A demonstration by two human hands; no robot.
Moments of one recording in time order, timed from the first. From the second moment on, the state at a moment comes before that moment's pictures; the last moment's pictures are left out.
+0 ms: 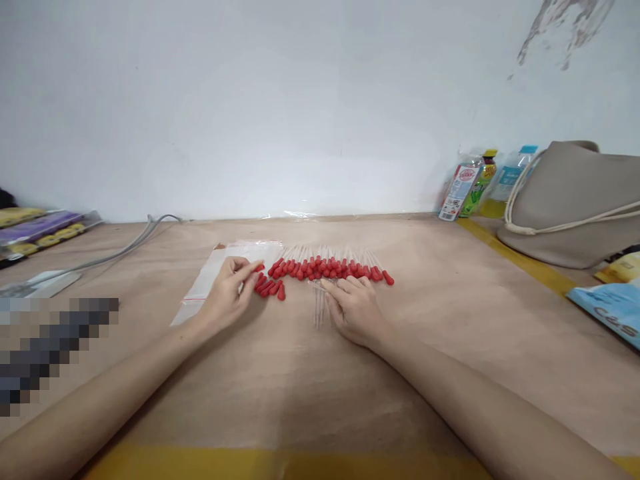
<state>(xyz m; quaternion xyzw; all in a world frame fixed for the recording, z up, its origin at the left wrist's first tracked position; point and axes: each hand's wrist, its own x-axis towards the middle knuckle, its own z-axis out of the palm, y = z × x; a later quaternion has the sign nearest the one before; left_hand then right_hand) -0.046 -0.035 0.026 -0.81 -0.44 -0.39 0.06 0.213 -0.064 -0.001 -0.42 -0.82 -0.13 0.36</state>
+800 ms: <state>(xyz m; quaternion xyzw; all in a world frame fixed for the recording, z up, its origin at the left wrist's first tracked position) -0.054 -0.008 0.030 -0.78 -0.54 -0.30 0.10 0.178 -0.072 0.004 -0.44 -0.85 -0.09 0.28</state>
